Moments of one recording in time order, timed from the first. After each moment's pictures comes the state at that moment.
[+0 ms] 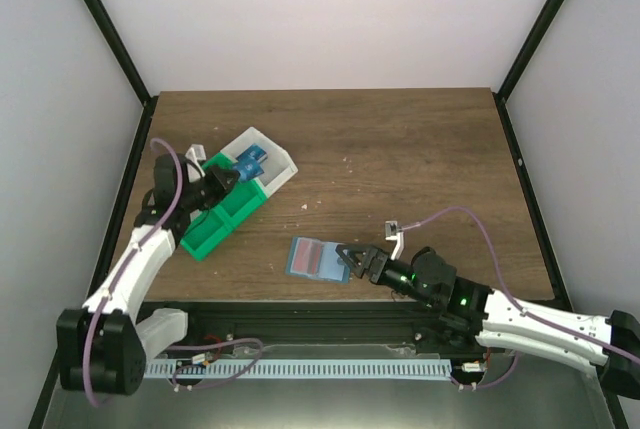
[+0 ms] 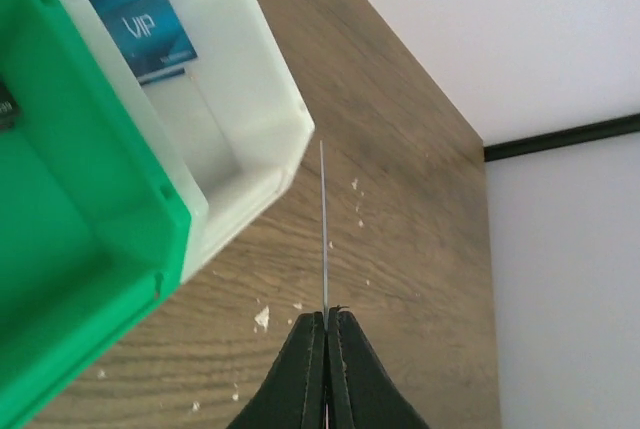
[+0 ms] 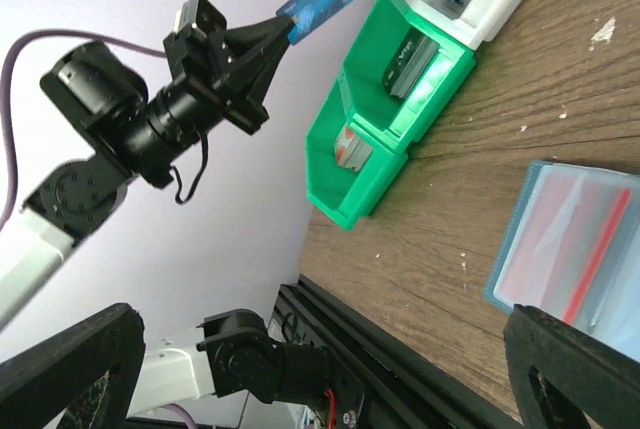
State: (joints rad) left arm -0.11 1.02 0.65 -0.14 0.46 -0.84; right arm 1.13 0.56 0.19 0.25 0.10 1.16
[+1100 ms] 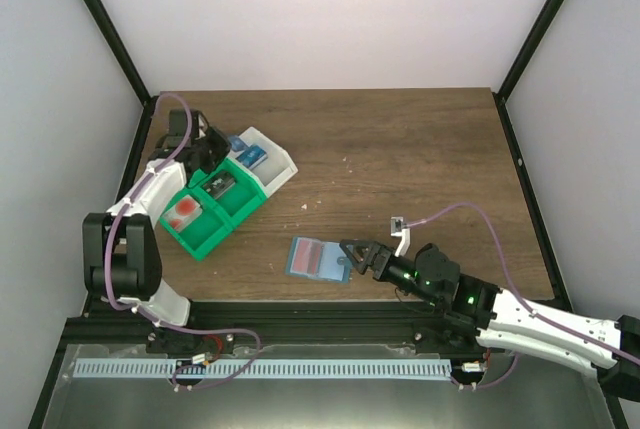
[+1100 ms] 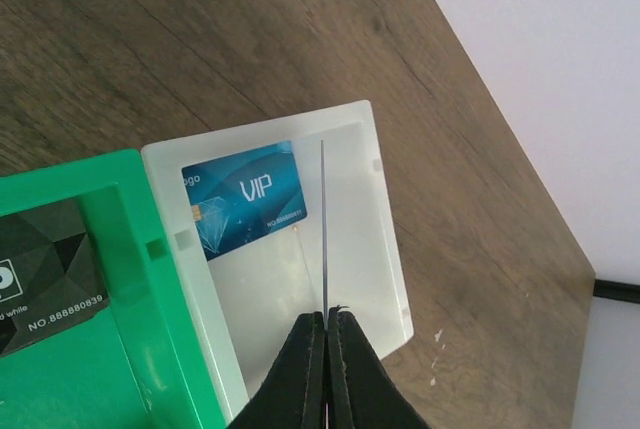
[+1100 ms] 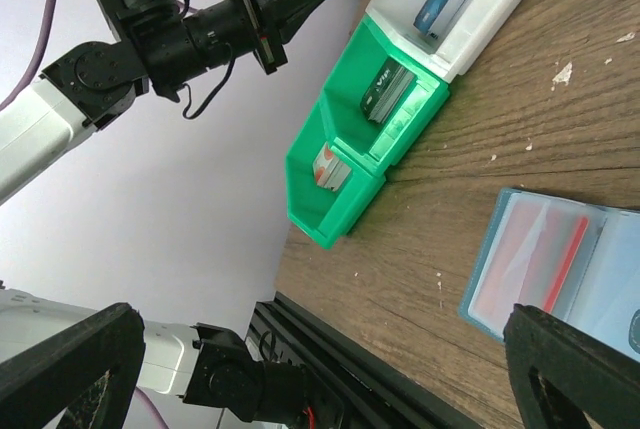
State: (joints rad) left arm -0.05 1.57 1.12 -0.29 0.27 -0.89; right arm 1.13 0.51 0.27 0.08 0.17 1.12
